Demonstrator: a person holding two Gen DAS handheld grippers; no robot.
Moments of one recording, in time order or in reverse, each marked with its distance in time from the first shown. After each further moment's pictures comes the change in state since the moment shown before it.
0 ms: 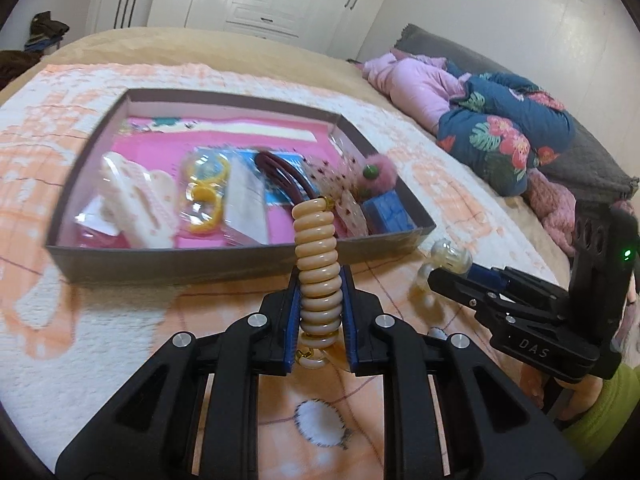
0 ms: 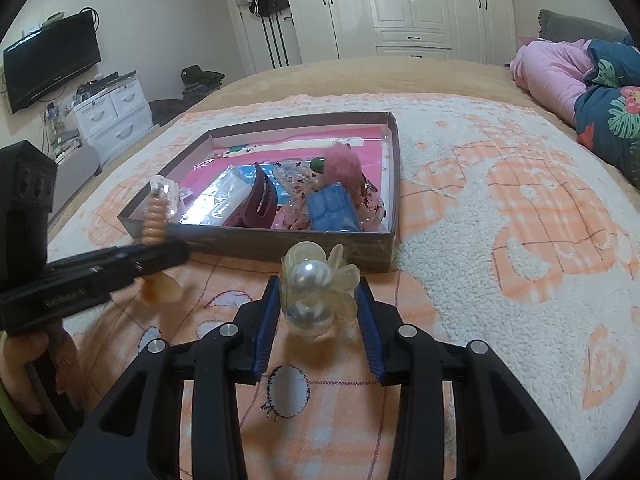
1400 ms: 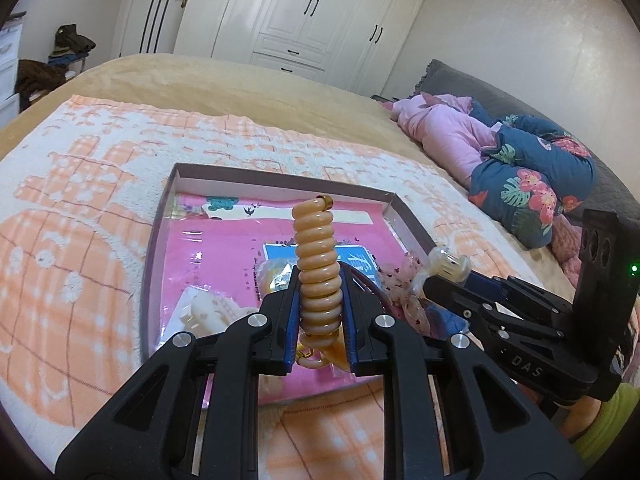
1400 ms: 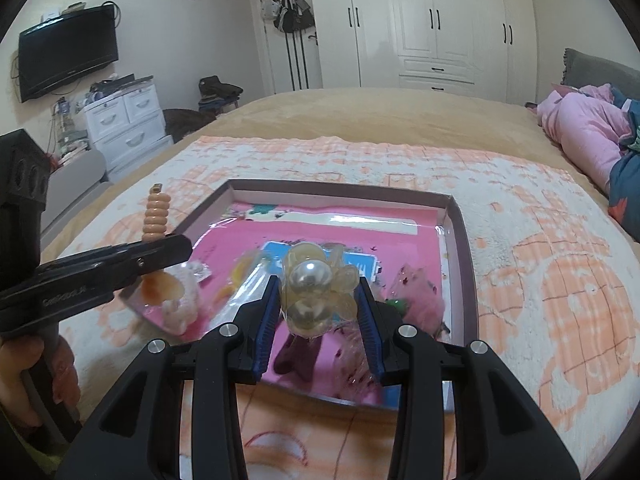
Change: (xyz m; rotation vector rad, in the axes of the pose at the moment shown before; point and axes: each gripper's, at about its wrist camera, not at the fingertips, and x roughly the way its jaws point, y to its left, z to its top) left arm -0.005 0.049 0.069 -0.031 -0.109 0.072; right arm 0.056 0.043 0.087 -0.087 -0.066 0.005
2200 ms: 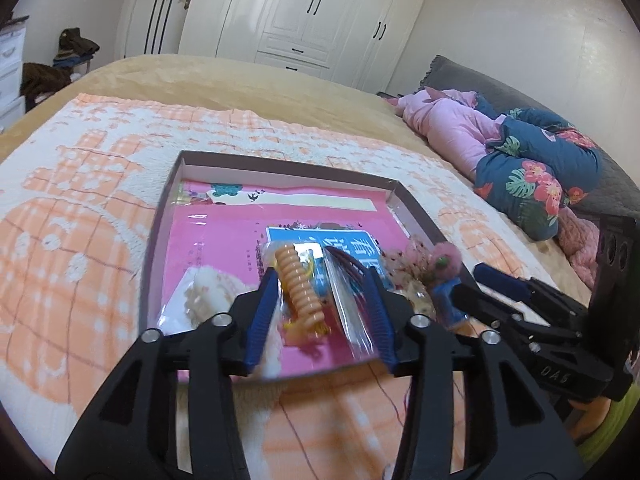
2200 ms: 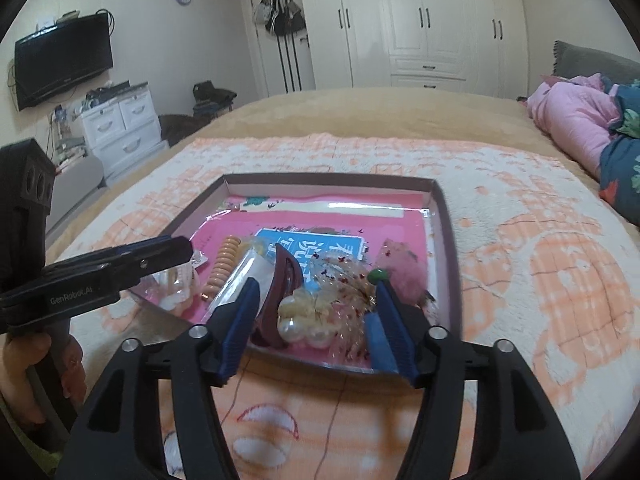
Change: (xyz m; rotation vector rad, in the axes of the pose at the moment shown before) left arm -0.011 -0.007 -0.018 0.013 -0.003 0.038; right arm -0.036 -0.007 -0.027 0.030 -0.041 -0.009
